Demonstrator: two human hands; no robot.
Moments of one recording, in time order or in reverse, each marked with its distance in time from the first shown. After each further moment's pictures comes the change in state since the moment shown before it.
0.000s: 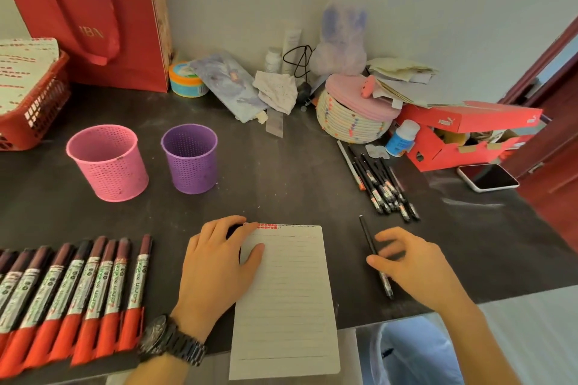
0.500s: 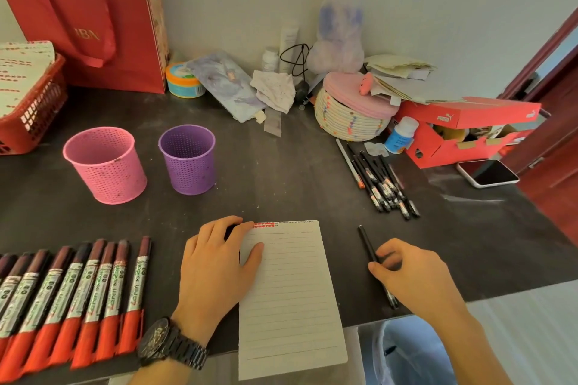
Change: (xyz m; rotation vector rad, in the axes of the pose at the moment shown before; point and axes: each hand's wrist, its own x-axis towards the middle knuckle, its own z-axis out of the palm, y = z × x) left_hand -0.001 0.003 0.001 0.043 0.009 -0.040; right_hand -0.012 -0.001 0.014 -0.191 0.030 0.083
